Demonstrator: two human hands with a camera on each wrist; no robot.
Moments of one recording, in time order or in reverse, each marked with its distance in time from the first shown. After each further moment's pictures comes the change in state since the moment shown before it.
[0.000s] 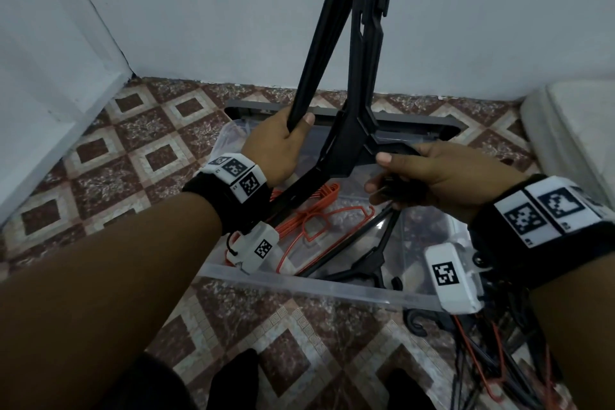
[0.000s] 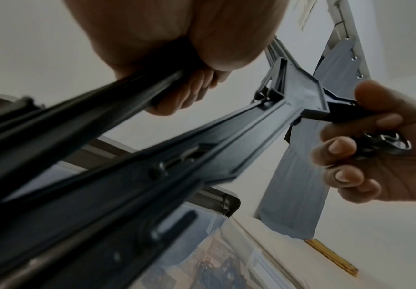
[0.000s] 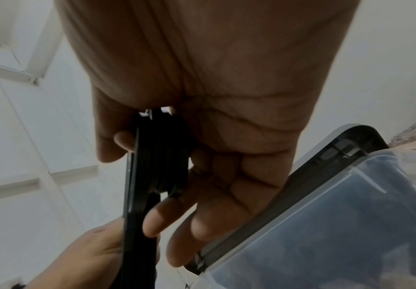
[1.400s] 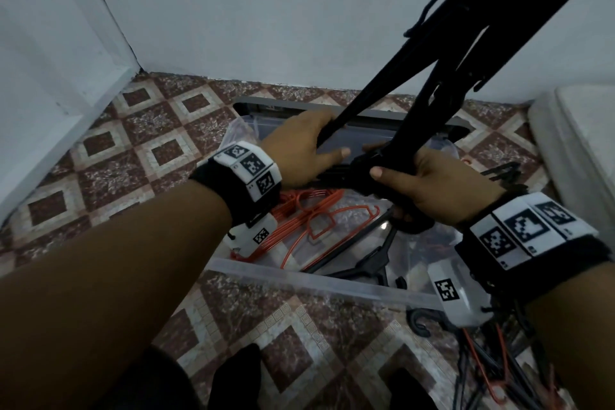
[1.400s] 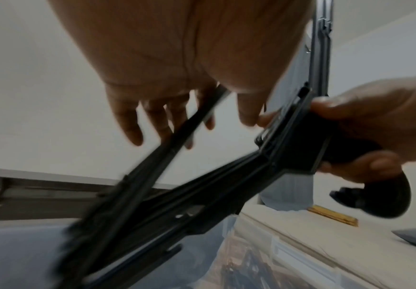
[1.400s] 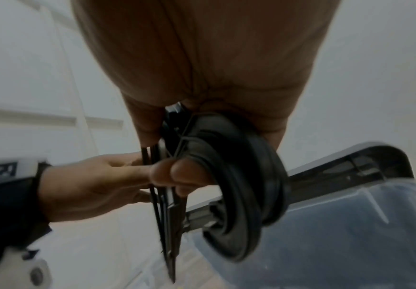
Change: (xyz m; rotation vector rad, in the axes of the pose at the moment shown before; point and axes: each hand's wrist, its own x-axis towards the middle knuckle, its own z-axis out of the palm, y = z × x) left_hand -0.002 0.003 -0.007 0.145 -0.292 0.216; right_hand 0.002 0.010 0.017 -0.544 0.086 -0.156
